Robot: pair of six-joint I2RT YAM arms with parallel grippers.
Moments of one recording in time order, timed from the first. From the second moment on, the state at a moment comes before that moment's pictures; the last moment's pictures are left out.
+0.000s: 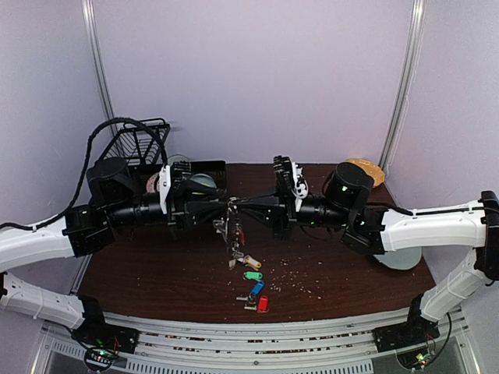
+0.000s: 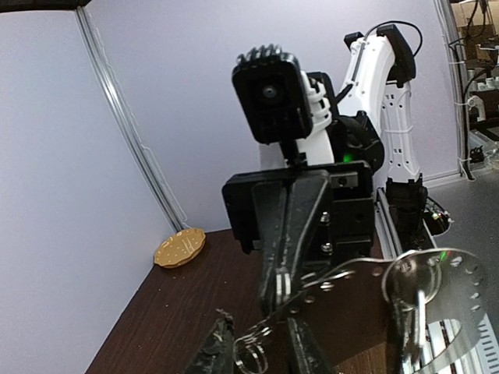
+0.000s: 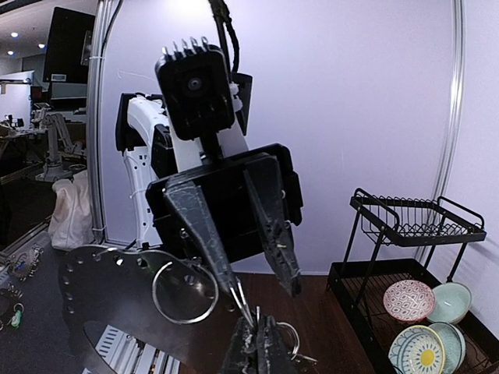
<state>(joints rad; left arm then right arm) -0.95 1.05 0.84 0.22 0.41 0.33 1.00 1.45 0.93 0.70 -0.53 -0.01</state>
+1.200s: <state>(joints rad) -1.01 1.06 0.84 0.21 0.26 0.41 1.00 1.45 0.95 0.67 -0.52 -0.05</state>
